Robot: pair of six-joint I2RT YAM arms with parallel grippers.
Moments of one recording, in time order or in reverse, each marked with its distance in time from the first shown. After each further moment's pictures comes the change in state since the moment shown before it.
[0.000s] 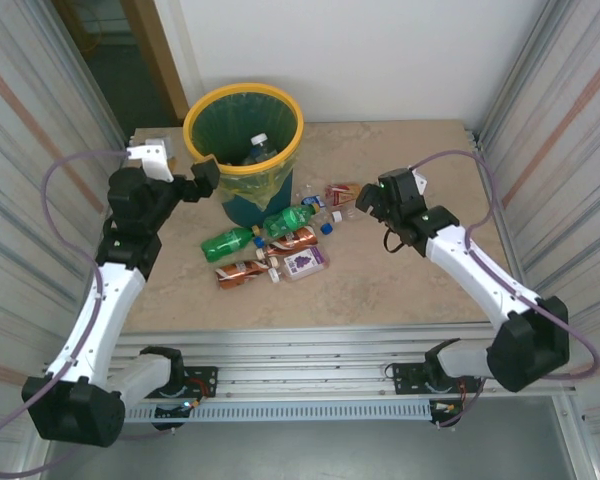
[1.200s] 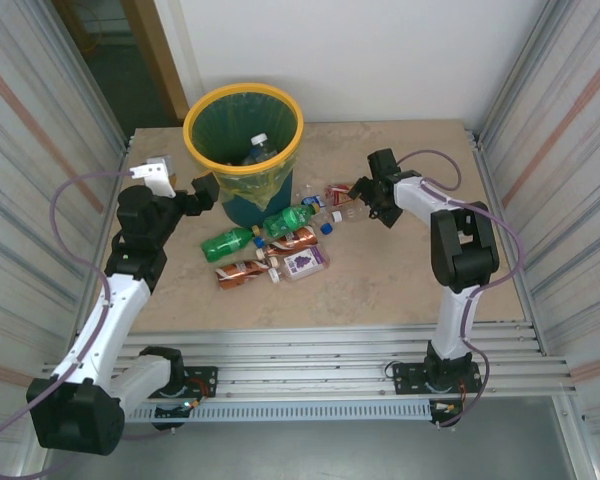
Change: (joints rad) left arm 0.003 -0.029 -0.146 0.085 -0.048 -0.057; right arm -0.166 0.653 0.332 0.019 -0.259 0.103
